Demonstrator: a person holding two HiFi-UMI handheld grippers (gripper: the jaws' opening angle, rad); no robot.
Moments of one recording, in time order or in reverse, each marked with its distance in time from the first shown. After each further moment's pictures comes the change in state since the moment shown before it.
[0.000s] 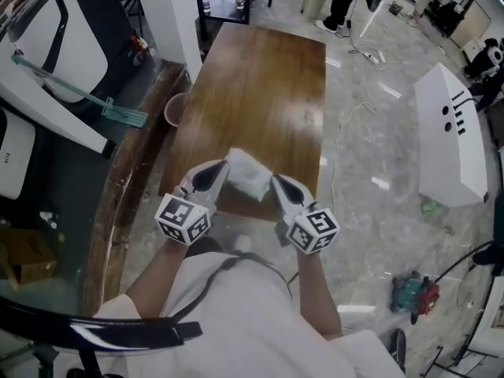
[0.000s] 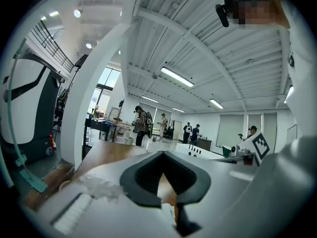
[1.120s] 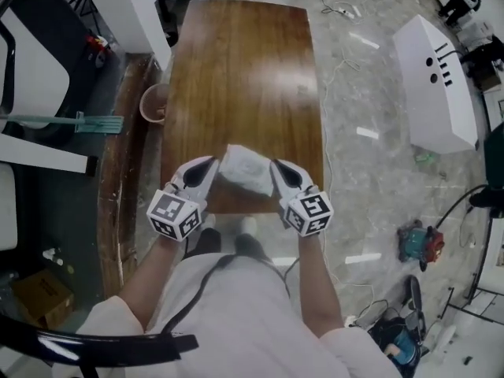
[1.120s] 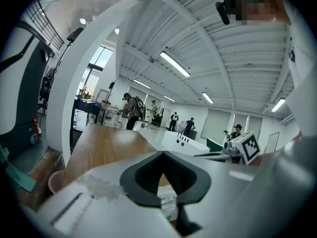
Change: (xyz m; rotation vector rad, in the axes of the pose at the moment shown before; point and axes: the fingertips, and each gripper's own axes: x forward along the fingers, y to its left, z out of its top) left arm 0.018 0.106 -0.041 -0.060 0.174 -0.181; right arm 0.086 -0.036 -0.052 -0.076 0.117 -0.253
